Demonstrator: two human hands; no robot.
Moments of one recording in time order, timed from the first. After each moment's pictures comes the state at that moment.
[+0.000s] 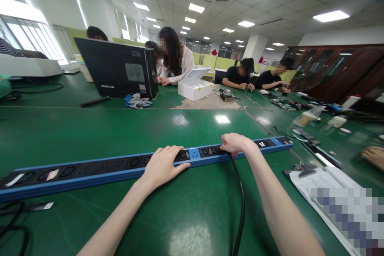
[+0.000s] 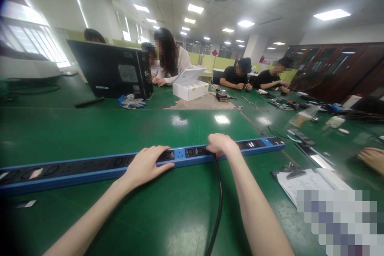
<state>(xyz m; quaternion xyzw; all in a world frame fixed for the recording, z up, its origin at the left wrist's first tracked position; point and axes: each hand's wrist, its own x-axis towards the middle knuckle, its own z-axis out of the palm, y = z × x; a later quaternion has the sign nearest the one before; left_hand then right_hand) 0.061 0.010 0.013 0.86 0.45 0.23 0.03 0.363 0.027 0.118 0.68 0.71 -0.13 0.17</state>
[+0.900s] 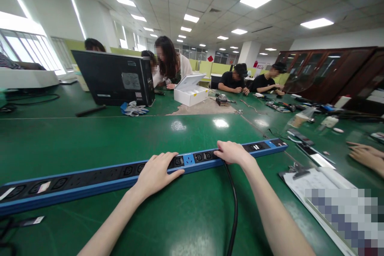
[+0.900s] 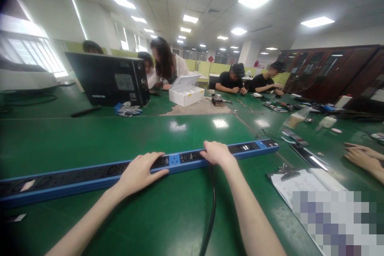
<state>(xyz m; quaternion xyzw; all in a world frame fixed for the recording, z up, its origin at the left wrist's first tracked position) 0.062 0.007 0.015 0.86 0.45 0.22 0.03 0.379 -0.001 0.100 0.69 0.72 -0.01 0.08</state>
